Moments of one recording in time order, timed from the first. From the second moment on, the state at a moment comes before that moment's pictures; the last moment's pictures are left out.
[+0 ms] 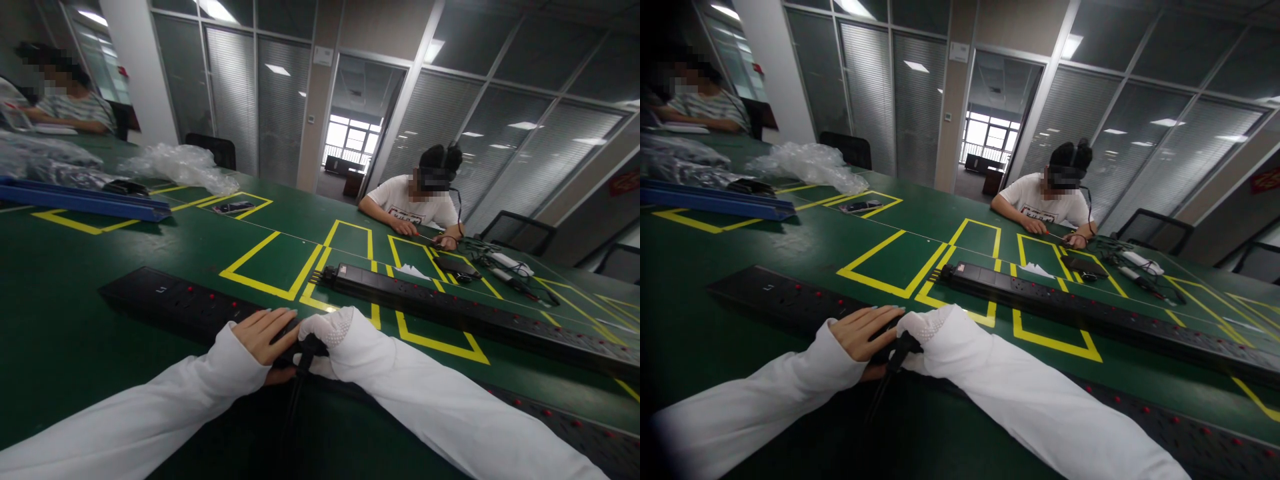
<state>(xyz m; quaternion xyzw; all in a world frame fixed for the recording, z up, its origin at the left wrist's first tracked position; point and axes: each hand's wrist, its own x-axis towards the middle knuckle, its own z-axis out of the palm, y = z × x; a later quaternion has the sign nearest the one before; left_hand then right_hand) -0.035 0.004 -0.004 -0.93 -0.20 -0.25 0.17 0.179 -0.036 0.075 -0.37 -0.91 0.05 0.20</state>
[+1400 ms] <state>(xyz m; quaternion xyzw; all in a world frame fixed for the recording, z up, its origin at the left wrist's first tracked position) -0.033 0.004 -0.007 -0.92 -0.21 -0.27 0.18 0.181 -0.031 0.067 -0.39 -0.89 0.06 0.23</state>
